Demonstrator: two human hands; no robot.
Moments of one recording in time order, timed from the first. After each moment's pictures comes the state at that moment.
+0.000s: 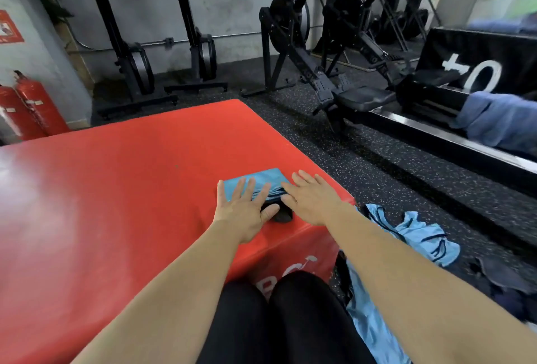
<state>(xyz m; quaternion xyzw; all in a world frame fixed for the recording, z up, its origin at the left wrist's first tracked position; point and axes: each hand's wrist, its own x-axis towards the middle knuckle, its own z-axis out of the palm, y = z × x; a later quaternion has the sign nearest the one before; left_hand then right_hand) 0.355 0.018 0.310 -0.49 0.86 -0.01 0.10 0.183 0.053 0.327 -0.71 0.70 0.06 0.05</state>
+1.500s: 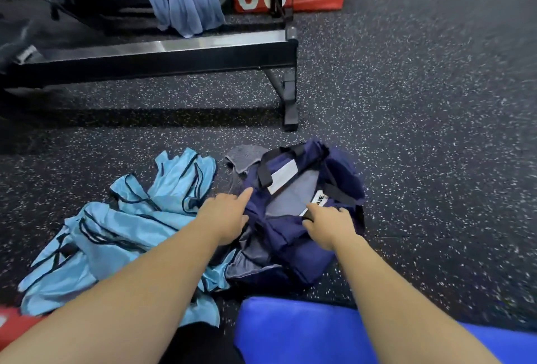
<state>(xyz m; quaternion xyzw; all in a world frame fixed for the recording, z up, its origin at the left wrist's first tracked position) -0.175 0.262 0.125 0.02 0.97 -0.03 0.23 -0.218 0.488 0.077 -0.14 0.96 -0.06 0.24</state>
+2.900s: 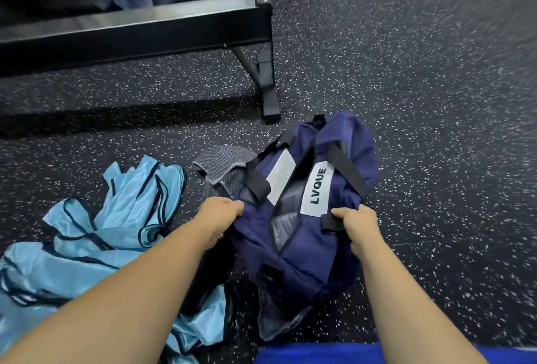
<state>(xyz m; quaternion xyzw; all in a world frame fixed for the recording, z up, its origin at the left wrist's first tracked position) -0.281 0.262 0.011 -0.35 0.76 0.52 0.18 -0.297 0.512 -0.028 0.35 0.67 -0.64 0.09</state>
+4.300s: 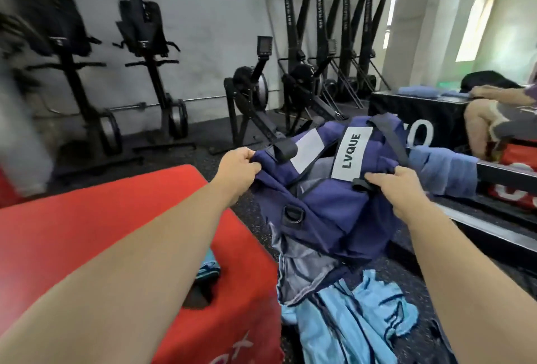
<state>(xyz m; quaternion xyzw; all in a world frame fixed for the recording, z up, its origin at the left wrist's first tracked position) 0.149 -0.011 0.484 -0.40 0.73 0.38 -0.40 -0.094 0.138 0.469 -0.27 0.69 -0.64 0.19</state>
